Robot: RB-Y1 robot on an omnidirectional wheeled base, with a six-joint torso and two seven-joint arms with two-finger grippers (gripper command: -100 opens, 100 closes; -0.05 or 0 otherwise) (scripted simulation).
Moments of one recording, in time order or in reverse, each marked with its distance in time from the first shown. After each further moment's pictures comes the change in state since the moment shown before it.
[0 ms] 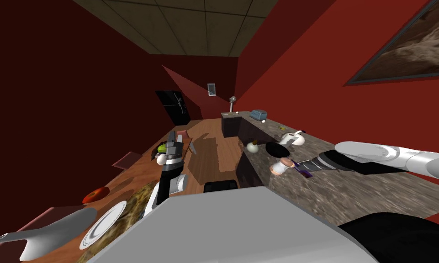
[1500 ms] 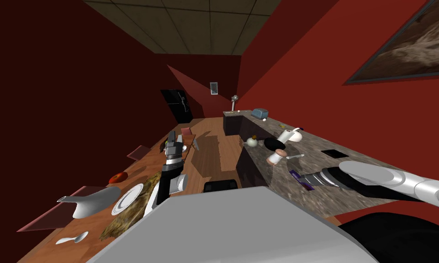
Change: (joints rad) left arm 0.000 0.000 0.000 0.000 0.000 0.000 0.000; right arm 0.028 0.161 0.095 0.003 0.041 0.147 0.082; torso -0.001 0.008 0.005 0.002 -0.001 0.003
